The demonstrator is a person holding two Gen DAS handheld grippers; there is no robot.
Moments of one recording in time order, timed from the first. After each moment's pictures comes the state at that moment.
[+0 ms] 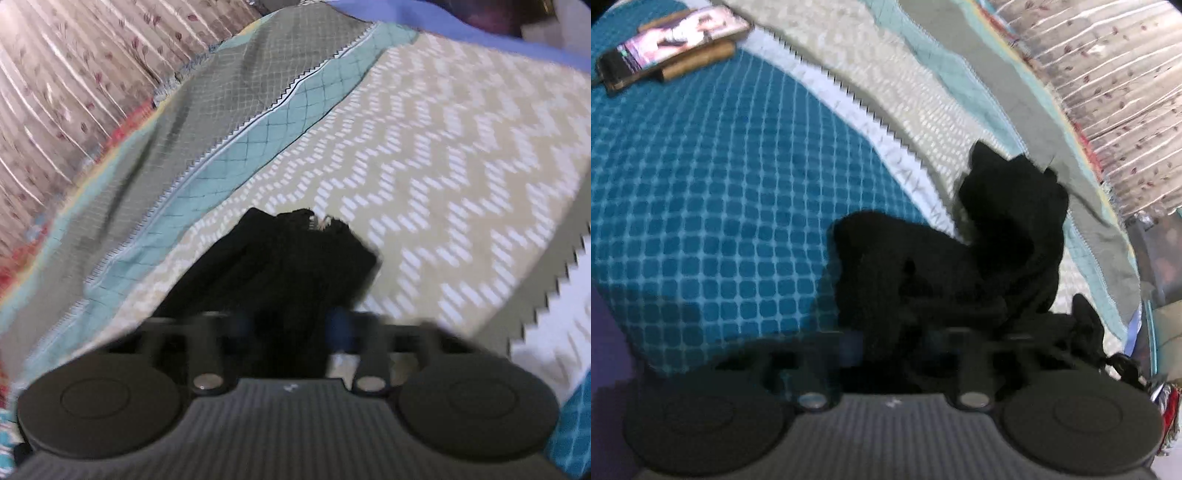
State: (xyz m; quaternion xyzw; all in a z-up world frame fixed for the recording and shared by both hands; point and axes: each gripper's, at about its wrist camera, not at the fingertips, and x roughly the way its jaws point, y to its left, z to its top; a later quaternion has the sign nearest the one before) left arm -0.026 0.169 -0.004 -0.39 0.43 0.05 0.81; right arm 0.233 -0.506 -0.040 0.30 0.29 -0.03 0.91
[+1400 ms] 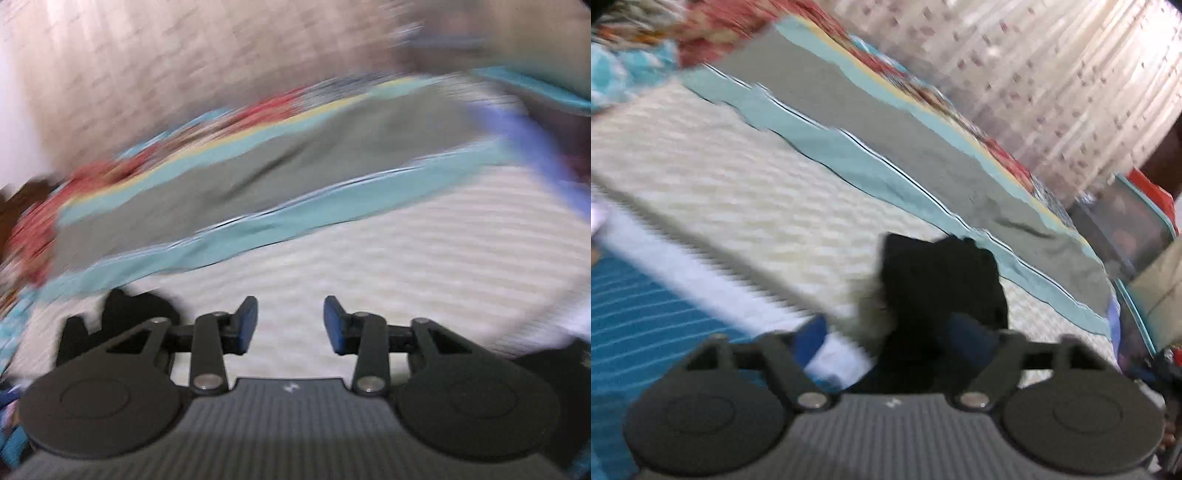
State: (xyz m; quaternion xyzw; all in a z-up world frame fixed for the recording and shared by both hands) left arm 0.078 0.190 0.046 -0.27 0.34 -0.06 0.90; right arm -0.176 -0.584 0.065 0.12 0.33 0.16 0.92
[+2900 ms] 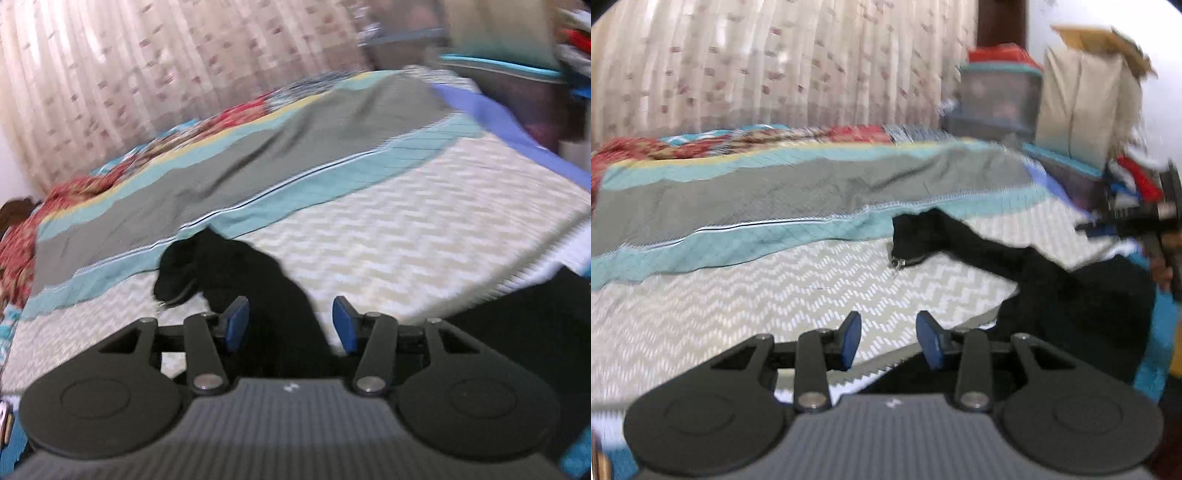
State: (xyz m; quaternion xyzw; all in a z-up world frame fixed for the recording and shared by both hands) left arm 0.033 0.100 0.094 0.05 0.28 -0.23 0.93; right arm -0.248 -0.611 0.240 0.13 0.31 0.06 0.94
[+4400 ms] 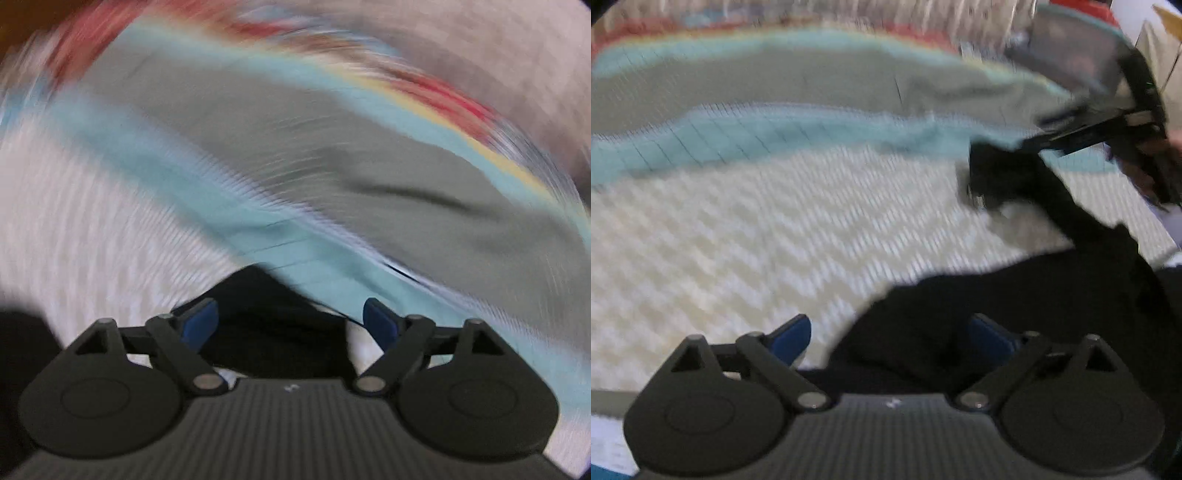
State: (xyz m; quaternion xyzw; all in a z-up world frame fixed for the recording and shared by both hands) left arm 0.169 0.117 0.012 -0.02 0.45 -0.18 0.88; right arm 0.005 -0.375 0.149 -0.28 0.35 0.32 0.83
